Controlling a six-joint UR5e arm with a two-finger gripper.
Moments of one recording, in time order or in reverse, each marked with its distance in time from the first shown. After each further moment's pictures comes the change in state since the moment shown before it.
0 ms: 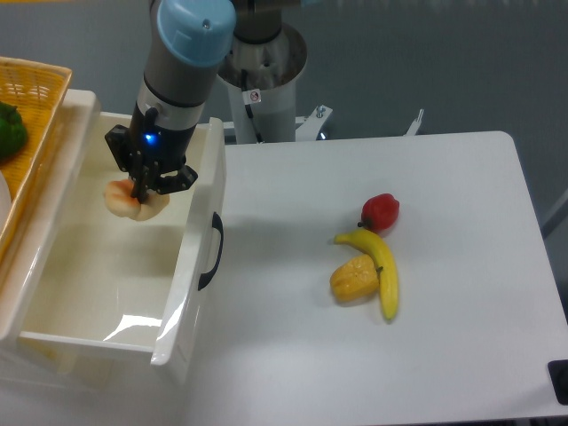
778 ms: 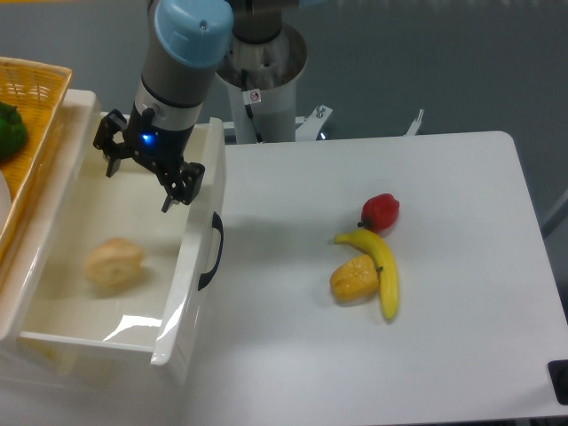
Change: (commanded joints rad) arm -0.002 0.009 0.000 0.002 0.000 0.002
